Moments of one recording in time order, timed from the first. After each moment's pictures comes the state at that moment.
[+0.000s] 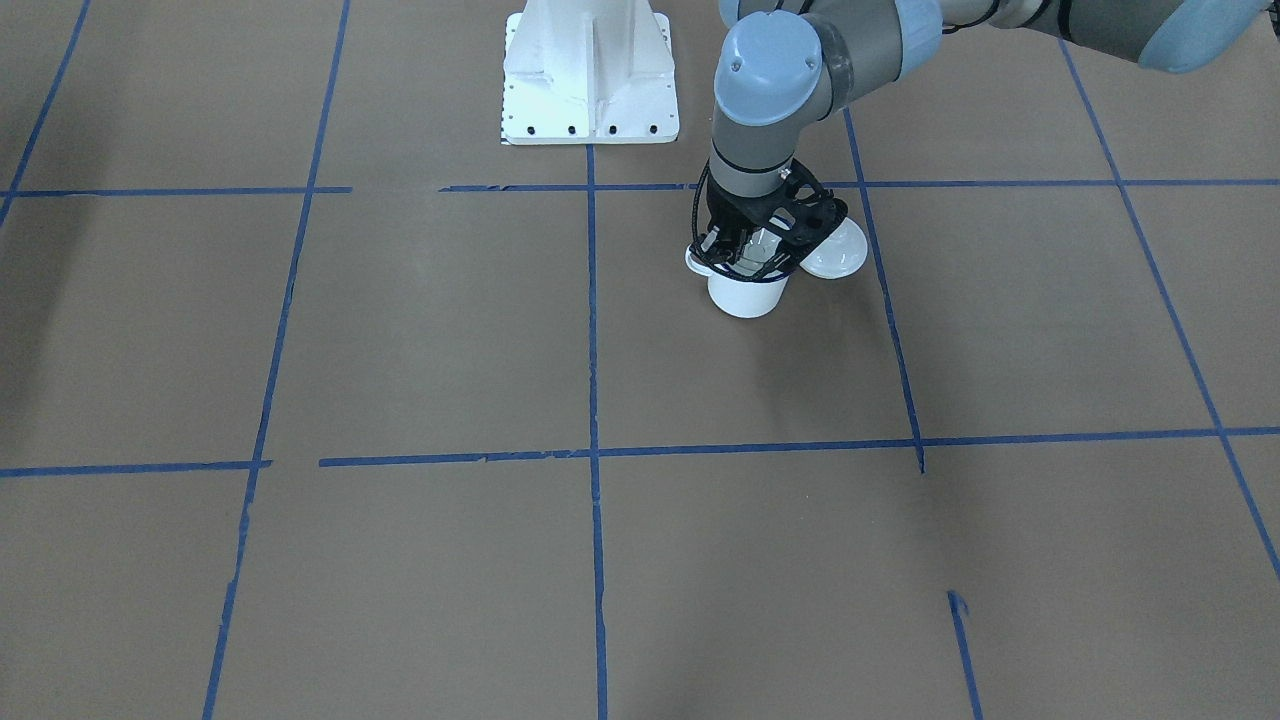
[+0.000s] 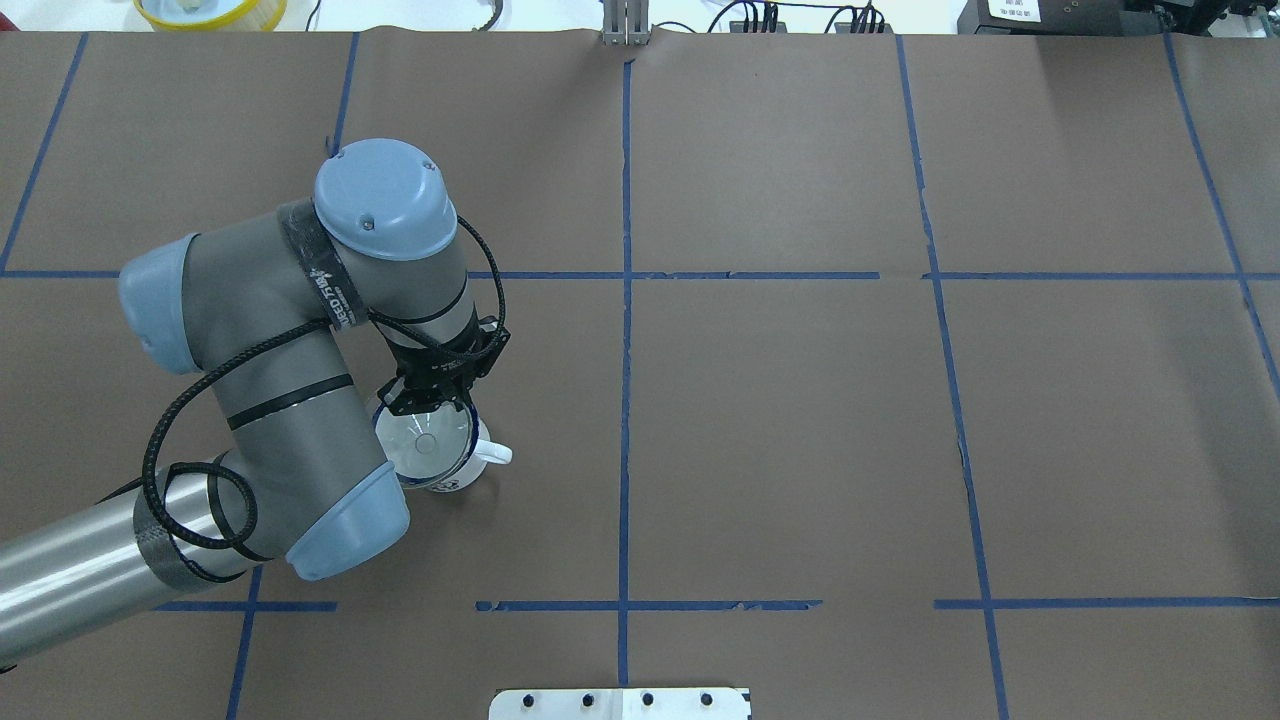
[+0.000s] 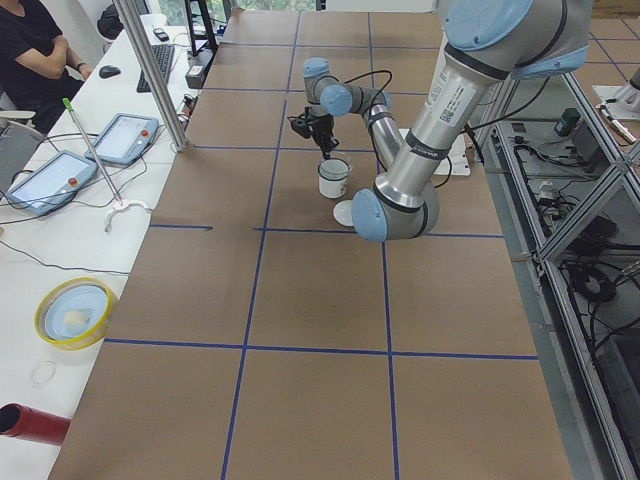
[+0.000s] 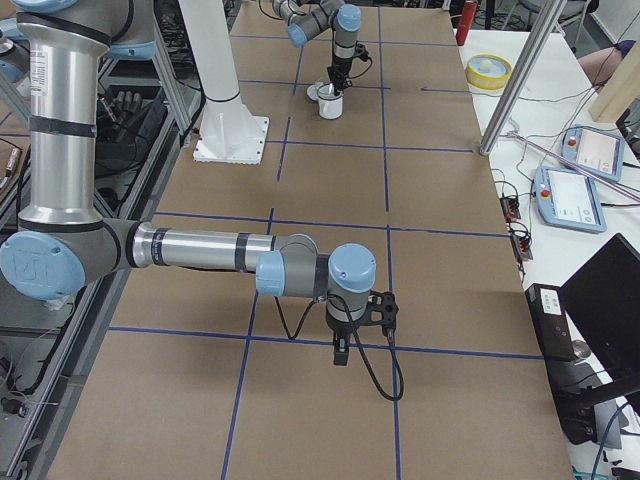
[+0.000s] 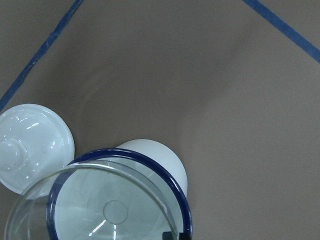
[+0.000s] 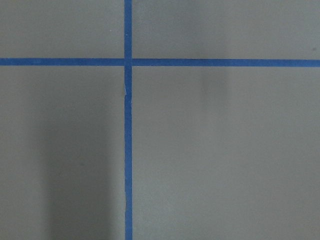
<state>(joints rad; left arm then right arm) -0.59 -2.22 -1.81 -1.27 -2.03 -1.80 1.57 -1.68 1.66 -1.57 2.29 0.01</state>
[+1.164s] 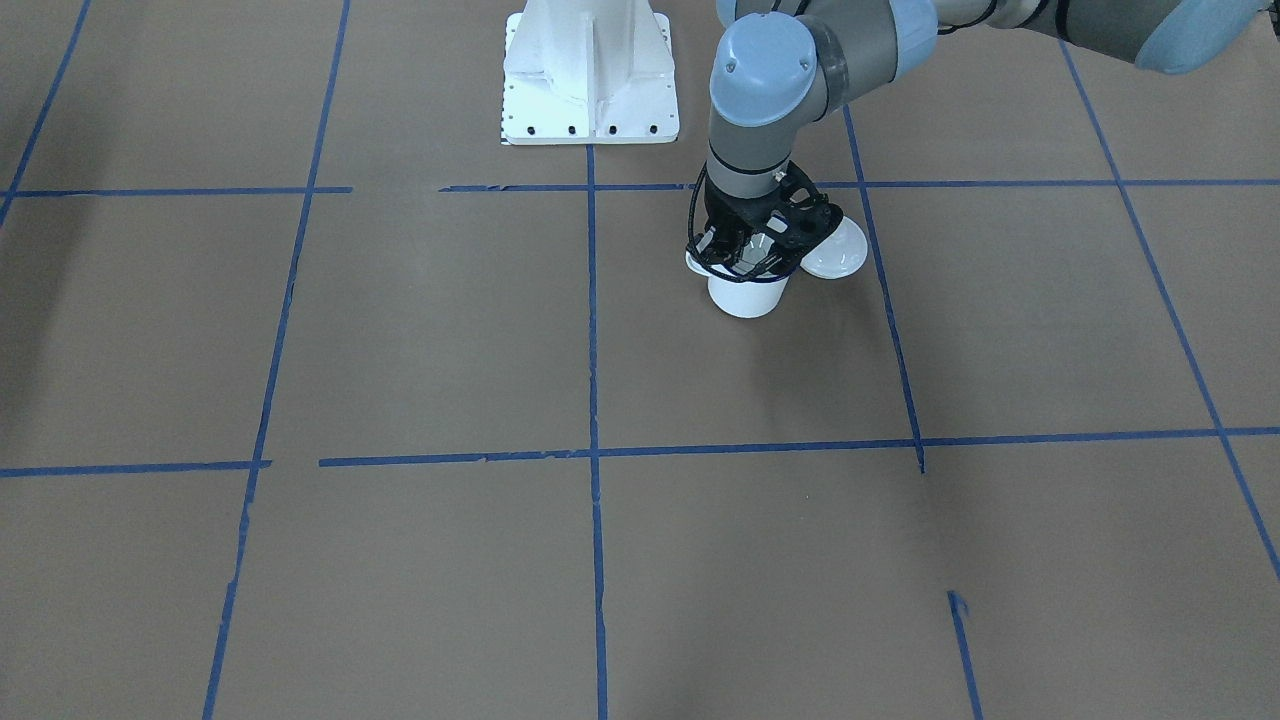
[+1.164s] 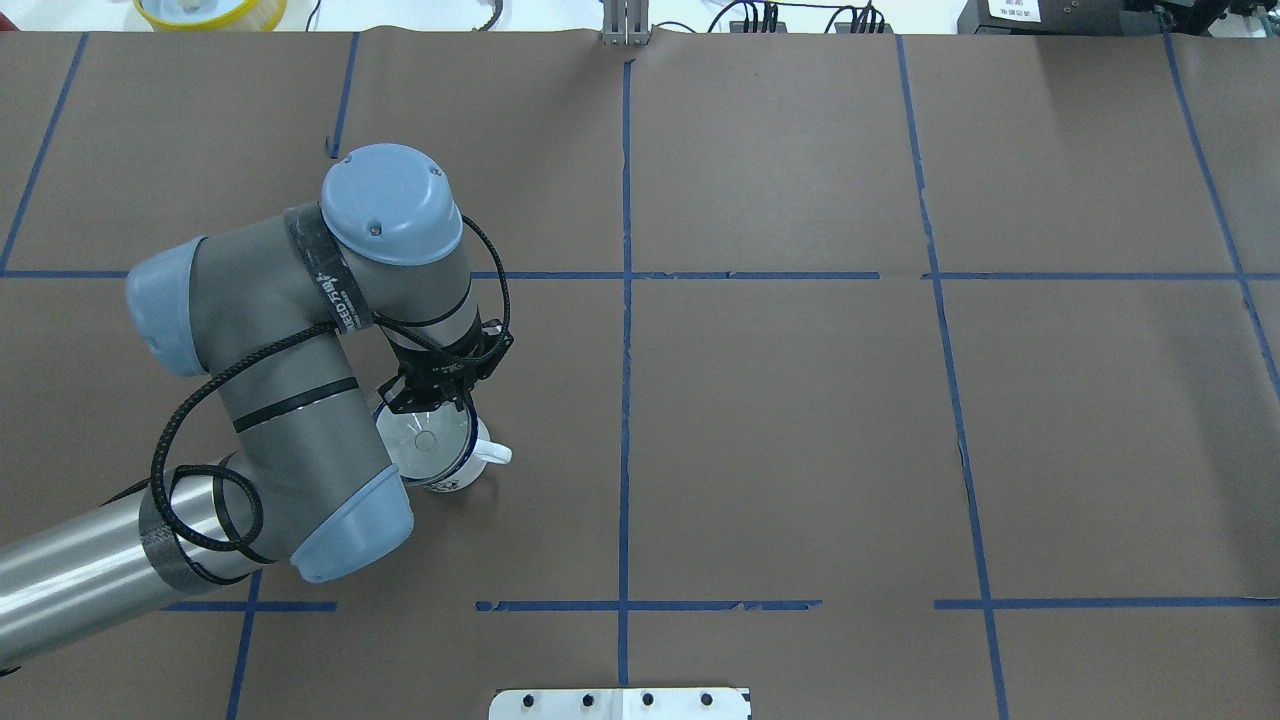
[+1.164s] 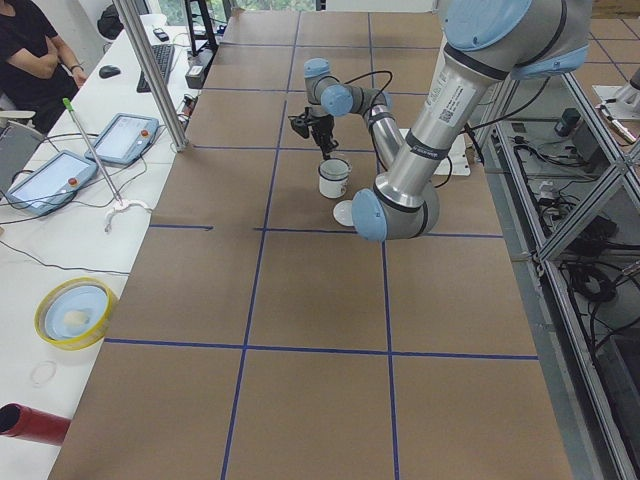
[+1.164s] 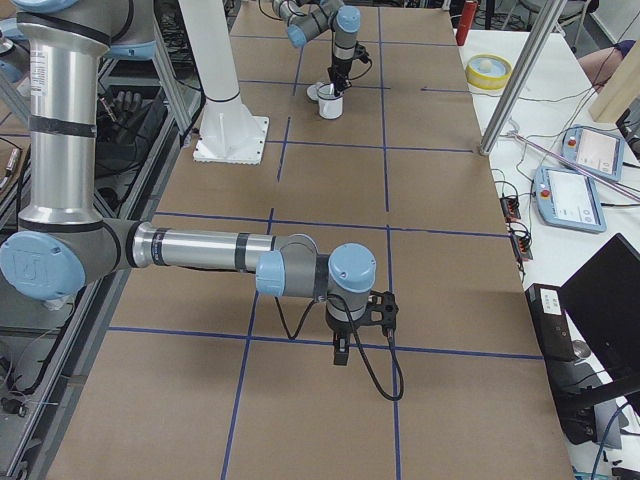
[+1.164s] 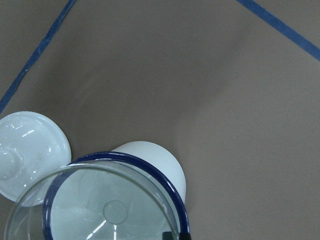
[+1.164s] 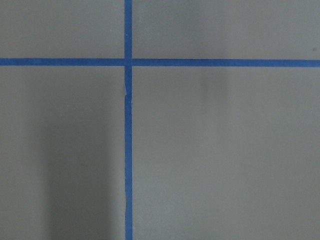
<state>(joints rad) -0.59 -2.22 -1.81 -1.27 -2.01 -1.74 1.57 -1.68 1.66 -1.57 2.29 0.01</state>
